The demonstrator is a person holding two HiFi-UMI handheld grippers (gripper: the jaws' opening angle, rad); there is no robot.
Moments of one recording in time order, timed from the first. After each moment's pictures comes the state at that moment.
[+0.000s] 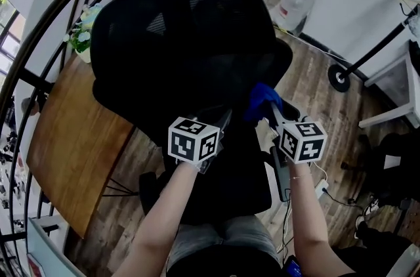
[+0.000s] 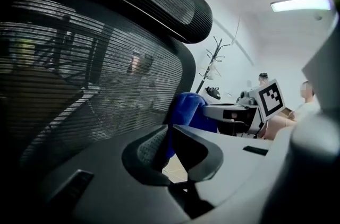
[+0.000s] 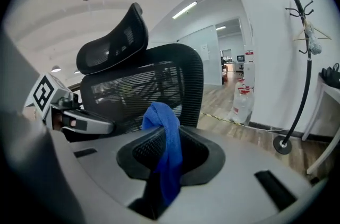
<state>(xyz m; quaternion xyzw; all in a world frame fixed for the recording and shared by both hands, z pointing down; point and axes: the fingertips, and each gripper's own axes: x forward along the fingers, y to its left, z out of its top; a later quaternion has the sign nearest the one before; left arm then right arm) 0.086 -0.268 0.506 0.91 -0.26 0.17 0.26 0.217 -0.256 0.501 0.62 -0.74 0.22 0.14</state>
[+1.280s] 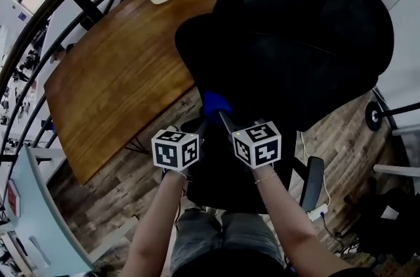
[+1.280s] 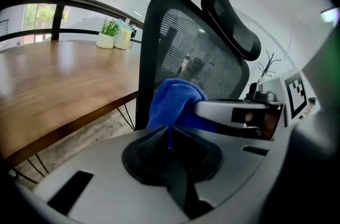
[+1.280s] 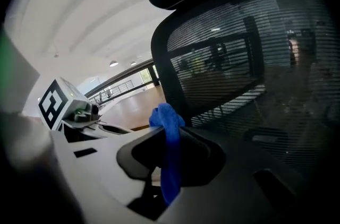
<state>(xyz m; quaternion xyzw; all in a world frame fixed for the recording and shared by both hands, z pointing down) -0.180 -0.215 0.586 0.78 -0.48 0.16 0.36 -0.134 -0.244 0.561 0.34 -0.89 0.25 0.18</state>
